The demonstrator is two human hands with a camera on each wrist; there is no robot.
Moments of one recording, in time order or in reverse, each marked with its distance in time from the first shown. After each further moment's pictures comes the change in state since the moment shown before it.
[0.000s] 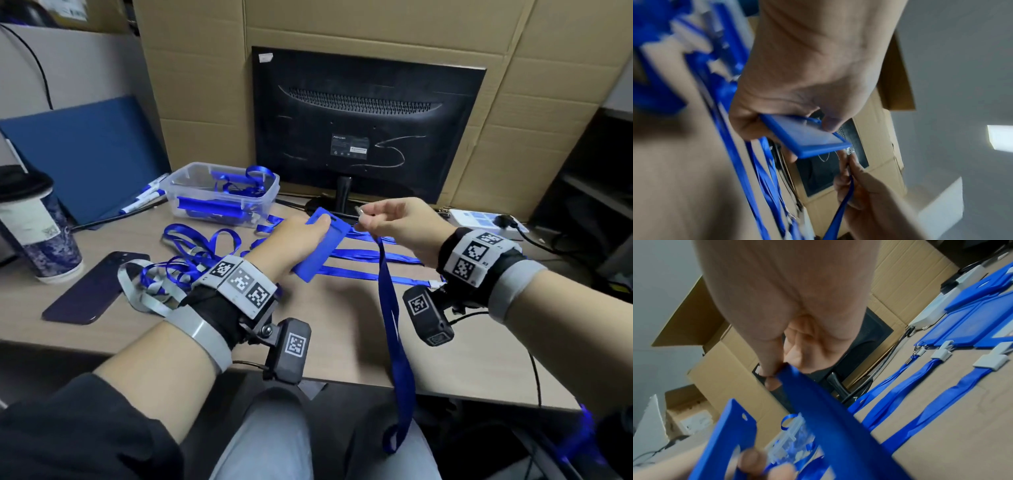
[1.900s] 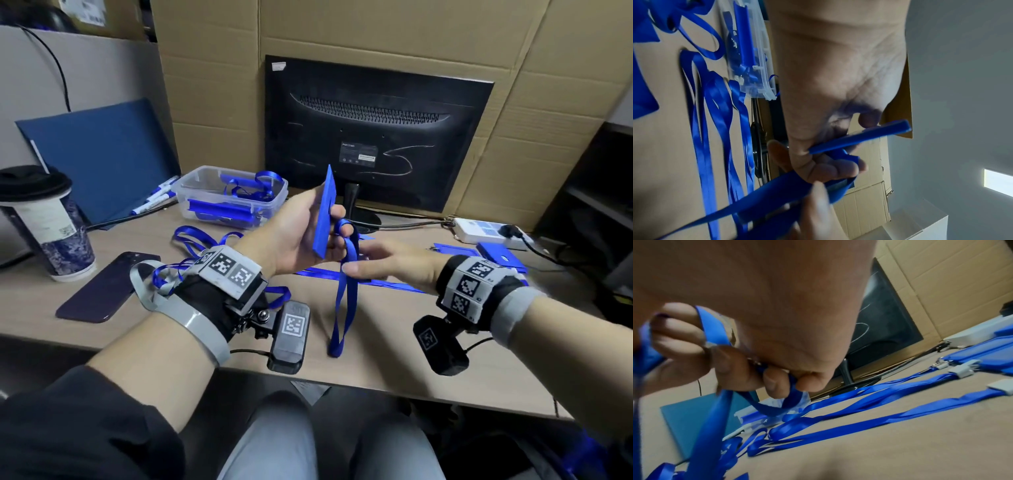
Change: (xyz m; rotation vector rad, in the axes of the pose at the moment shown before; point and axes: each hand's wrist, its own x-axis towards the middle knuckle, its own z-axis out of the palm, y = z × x) left_hand -0.028 0.025 -0.034 -0.836 -0.428 -0.060; right_hand -0.026 -0.005 0.020 -0.144 -0.612 -0.043
